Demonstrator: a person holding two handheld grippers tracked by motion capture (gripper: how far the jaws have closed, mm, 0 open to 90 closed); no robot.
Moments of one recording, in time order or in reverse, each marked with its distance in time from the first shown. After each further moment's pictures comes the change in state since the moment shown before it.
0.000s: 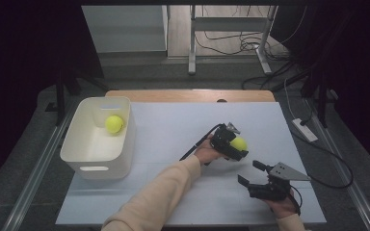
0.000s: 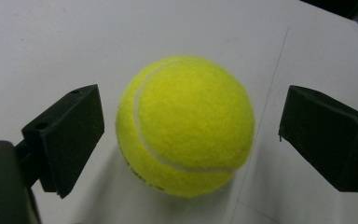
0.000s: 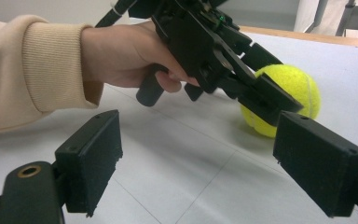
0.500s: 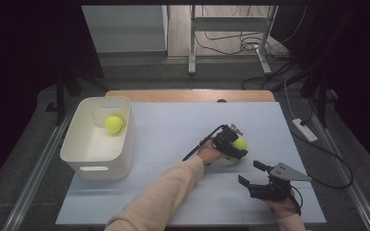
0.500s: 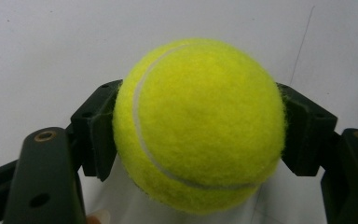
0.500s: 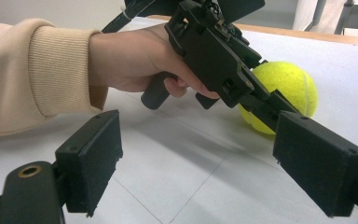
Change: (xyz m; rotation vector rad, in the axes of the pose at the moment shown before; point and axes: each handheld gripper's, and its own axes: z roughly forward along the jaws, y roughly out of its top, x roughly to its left) left arm 0.004 0.001 0.011 0.065 0.011 -0.006; right arm -0.002 -0.002 -0.001 0.005 -0.003 -0.003
